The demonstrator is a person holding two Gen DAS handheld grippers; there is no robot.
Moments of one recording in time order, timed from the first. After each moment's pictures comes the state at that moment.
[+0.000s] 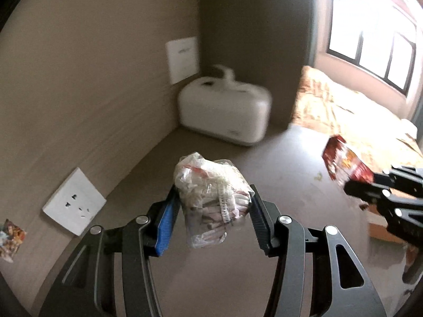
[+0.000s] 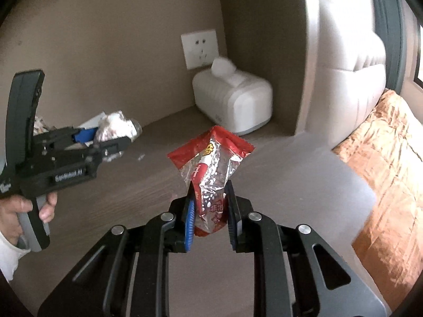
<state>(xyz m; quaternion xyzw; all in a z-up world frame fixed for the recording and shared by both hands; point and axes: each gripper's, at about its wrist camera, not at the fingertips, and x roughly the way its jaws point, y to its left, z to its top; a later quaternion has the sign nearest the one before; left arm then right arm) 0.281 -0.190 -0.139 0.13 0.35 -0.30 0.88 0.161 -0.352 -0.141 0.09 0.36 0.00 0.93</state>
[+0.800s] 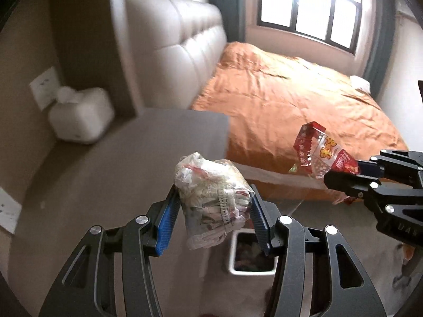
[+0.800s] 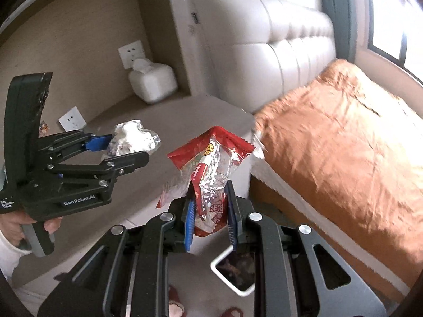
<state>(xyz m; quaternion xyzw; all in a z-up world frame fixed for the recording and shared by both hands) 0.085 -0.355 -0.151 0.19 0.36 -0.43 0.81 -0.033 -0.461 -0.161 0.14 0.39 -0.10 0.91</state>
